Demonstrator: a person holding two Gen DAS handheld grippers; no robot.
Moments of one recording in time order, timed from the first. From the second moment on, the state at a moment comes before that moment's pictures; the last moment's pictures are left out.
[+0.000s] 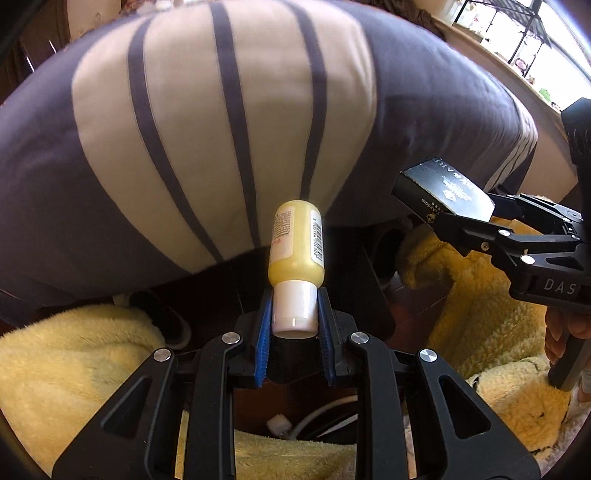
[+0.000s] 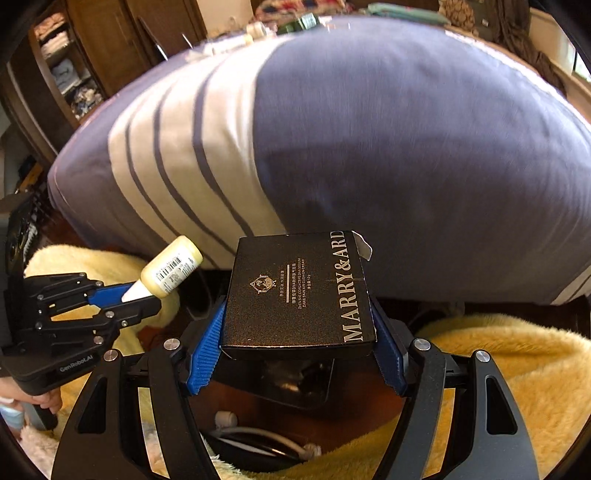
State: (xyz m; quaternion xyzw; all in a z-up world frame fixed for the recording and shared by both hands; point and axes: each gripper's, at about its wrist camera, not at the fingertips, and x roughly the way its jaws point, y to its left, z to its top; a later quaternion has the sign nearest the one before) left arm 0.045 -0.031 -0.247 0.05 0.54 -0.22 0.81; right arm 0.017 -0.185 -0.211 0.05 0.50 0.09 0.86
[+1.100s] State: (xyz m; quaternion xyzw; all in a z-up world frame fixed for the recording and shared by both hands) left arm 0.067 -0.036 -0.293 0.05 0.60 -0.21 0.77; right arm 0.057 -0.183 -0.253 0.10 0.57 0.10 0.81
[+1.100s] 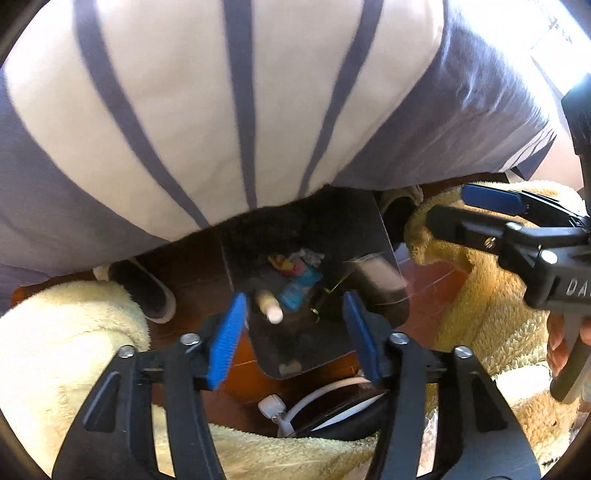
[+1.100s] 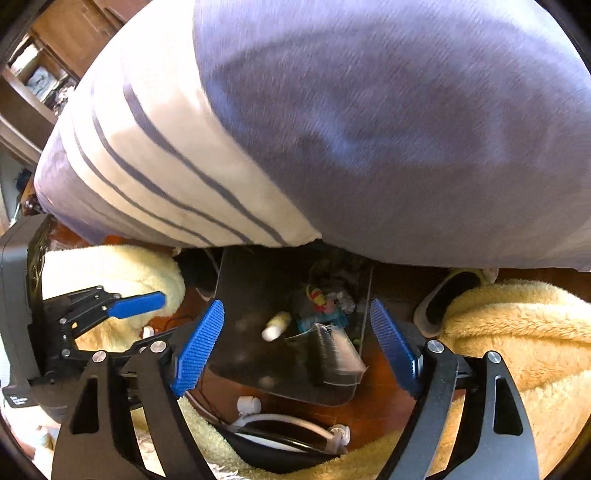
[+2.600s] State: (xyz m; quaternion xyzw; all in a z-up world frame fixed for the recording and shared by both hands) left arm 0.277 0.027 -0.106 0.06 0.40 -0.10 0.91; right arm 0.236 -0.204 -0.098 0.03 0.39 0.04 0.92
